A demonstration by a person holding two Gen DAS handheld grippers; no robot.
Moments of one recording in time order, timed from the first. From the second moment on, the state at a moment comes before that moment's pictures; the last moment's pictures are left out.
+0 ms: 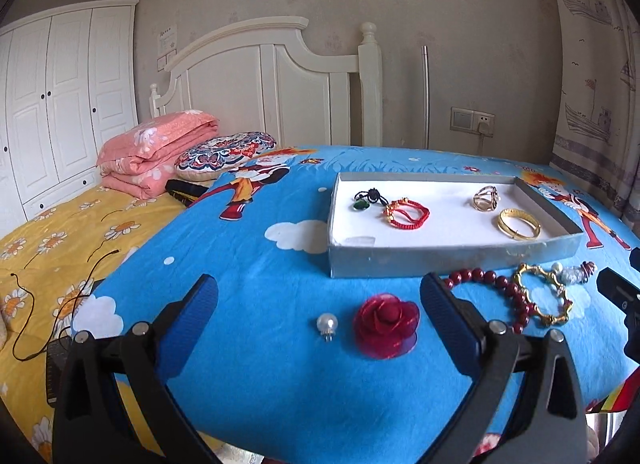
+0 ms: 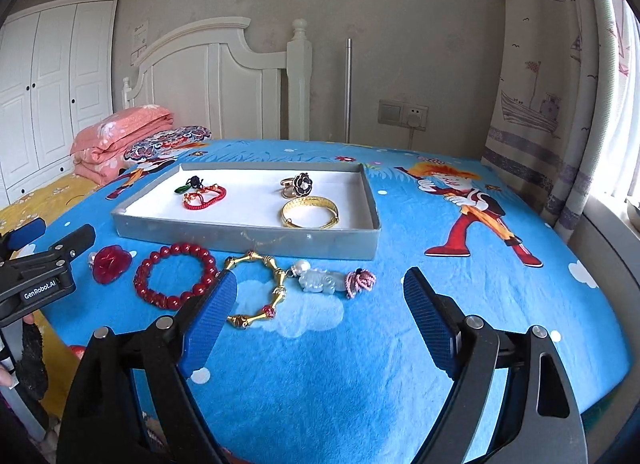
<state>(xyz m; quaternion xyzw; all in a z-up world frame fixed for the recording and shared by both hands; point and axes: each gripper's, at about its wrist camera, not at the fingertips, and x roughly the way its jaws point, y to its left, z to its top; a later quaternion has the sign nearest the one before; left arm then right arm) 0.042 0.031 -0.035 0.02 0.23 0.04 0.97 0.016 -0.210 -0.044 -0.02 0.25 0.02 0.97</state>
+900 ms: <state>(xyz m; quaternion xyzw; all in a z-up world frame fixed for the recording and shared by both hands) 0.076 0.017 -0.056 0.04 0.28 0.03 0.96 0.018 -0.189 -0.045 -0.05 0.23 0.04 0.97</state>
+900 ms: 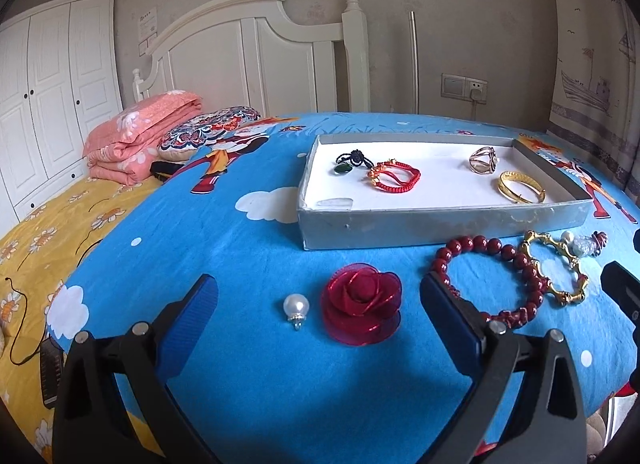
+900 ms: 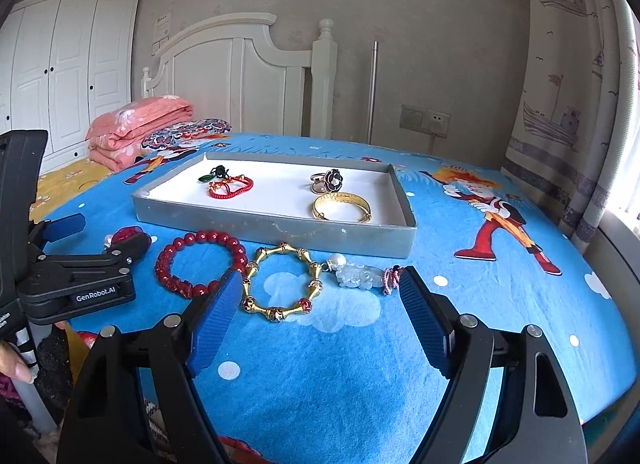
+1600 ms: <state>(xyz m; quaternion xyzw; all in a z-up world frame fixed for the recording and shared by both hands) 0.054 0.076 -0.044 0.01 0.25 0.09 0.96 0.059 -0.095 -0.053 -0.08 0.29 0.14 0.94</state>
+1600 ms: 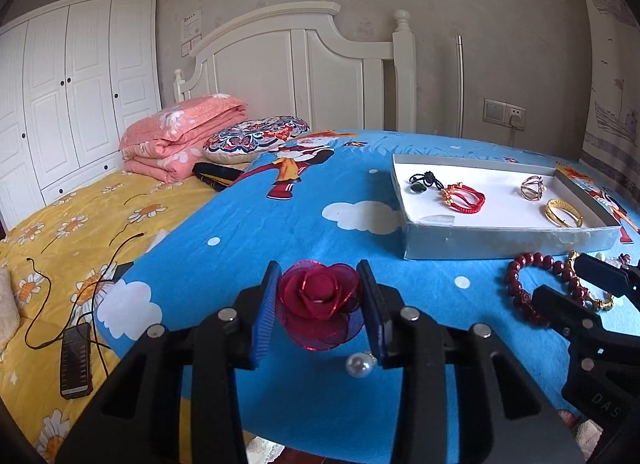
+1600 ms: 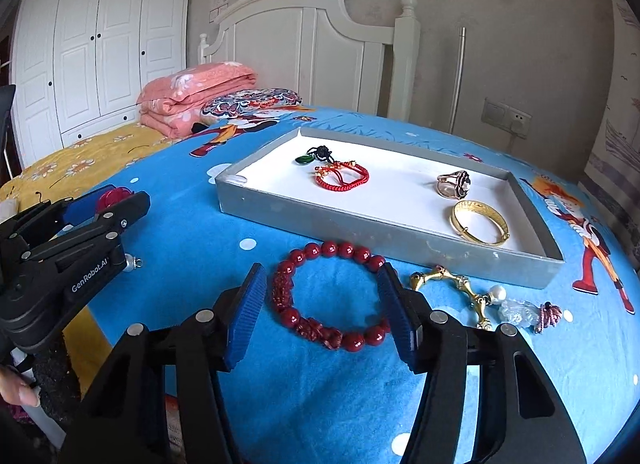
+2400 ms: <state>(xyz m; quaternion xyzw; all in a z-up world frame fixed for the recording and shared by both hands) 0.052 0.088 -0.058 -0.02 0.27 0.09 0.96 0.063 -0.080 -0.064 -0.10 0.31 0.13 0.94</state>
